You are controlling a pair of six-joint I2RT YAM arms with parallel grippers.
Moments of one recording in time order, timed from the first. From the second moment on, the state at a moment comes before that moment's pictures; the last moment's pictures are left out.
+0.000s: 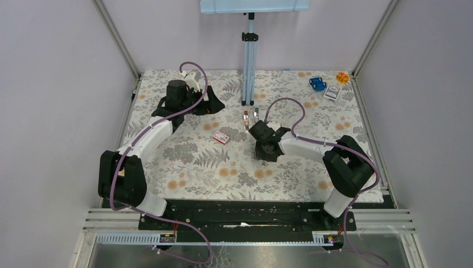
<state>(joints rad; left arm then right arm) -0.24 1.49 1.10 -0.09 0.43 -0.42 0.77 1.70 1.03 -0.56 0.22 0.88</state>
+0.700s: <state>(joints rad) -0.24 1.49 1.10 -0.09 0.43 -0.42 0.81 1.73 1.02 -0.59 0.23 0.90</state>
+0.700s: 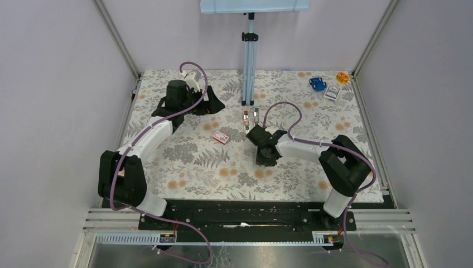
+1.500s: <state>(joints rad) -0.24 1.49 1.09 -0.09 0.44 -0.42 0.81 1.74 1.03 -0.60 0.25 0.89</state>
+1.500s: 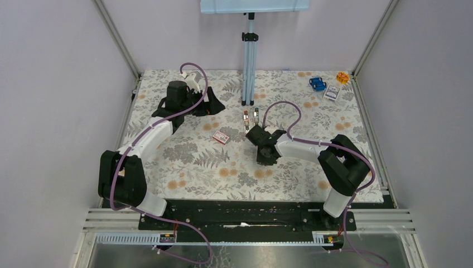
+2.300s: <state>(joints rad) -0.24 1.49 1.09 -0.09 0.44 -0.42 0.81 1.69 1.07 -0.63 0.25 0.77</state>
